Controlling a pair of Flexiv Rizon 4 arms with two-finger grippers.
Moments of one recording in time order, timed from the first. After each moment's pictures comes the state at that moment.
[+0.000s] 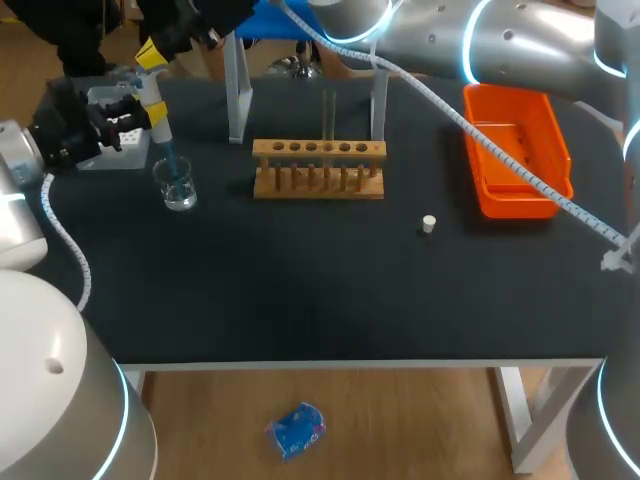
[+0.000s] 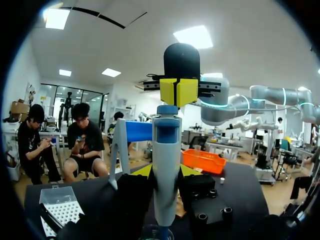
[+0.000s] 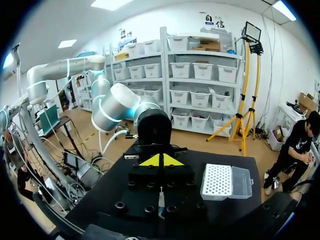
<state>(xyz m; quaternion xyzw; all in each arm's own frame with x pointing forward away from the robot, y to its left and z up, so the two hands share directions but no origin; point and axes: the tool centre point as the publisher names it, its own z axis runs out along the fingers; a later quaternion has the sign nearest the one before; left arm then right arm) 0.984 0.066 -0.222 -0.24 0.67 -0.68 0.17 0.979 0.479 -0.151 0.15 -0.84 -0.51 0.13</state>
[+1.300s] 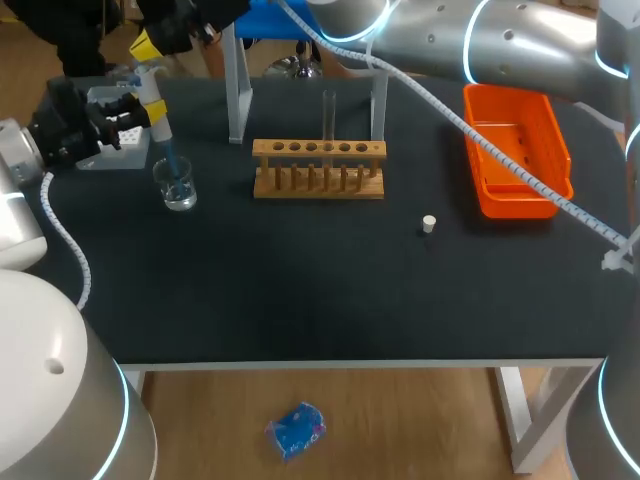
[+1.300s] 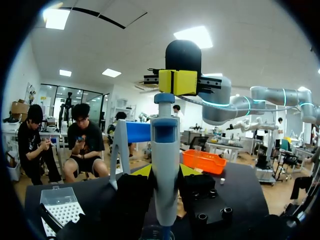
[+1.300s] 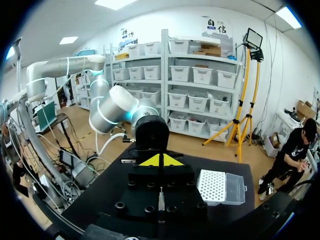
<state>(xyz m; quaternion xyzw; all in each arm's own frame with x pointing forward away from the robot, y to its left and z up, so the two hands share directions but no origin) 0.985 0.067 -0.220 -0.24 0.67 -0.68 0.17 0.982 0.486 -0.138 0.16 -0.83 -0.52 0.11</state>
